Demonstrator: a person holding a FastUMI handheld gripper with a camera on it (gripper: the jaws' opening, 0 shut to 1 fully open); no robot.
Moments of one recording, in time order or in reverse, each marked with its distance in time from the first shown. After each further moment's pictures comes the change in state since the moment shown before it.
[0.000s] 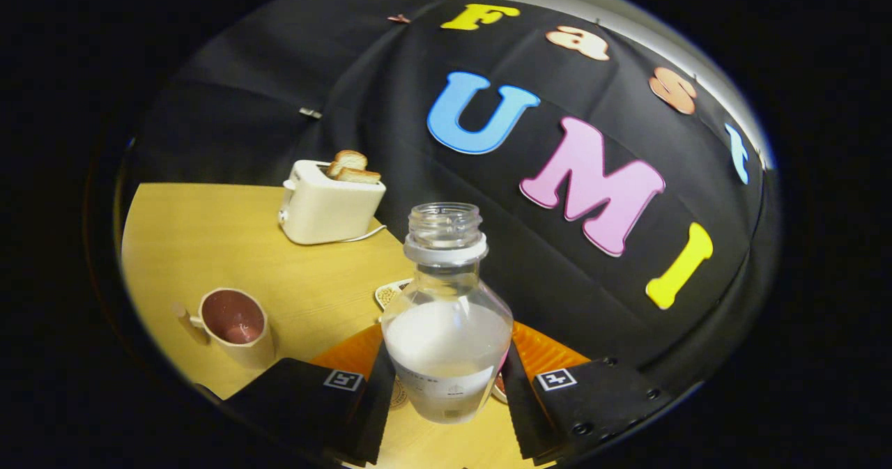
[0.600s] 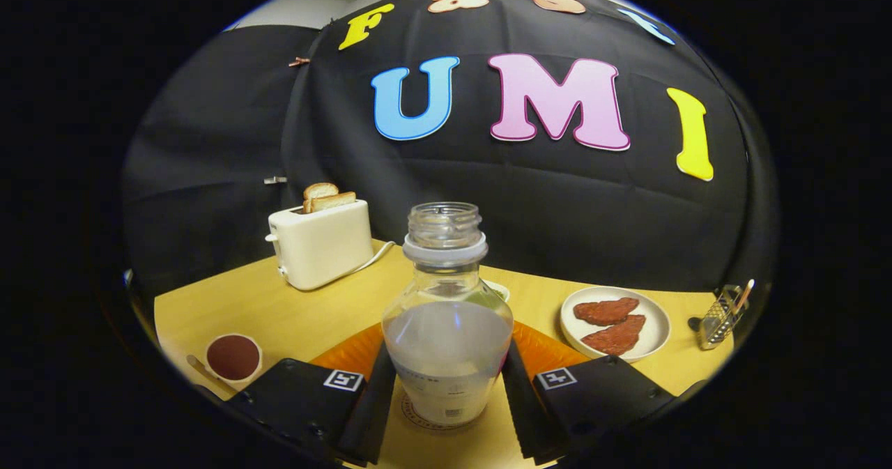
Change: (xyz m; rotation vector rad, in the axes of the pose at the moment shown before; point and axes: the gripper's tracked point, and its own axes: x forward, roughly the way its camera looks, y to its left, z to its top) arm 0.051 0.026 -0.058 0.420 -0.050 0.089
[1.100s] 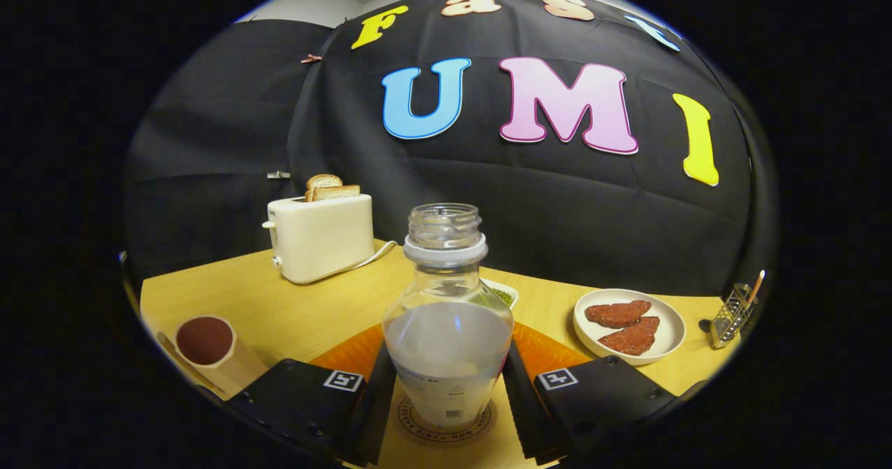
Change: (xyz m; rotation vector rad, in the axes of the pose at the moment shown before) arm 0.010 0.000 -0.020 -0.052 -0.017 -0.011
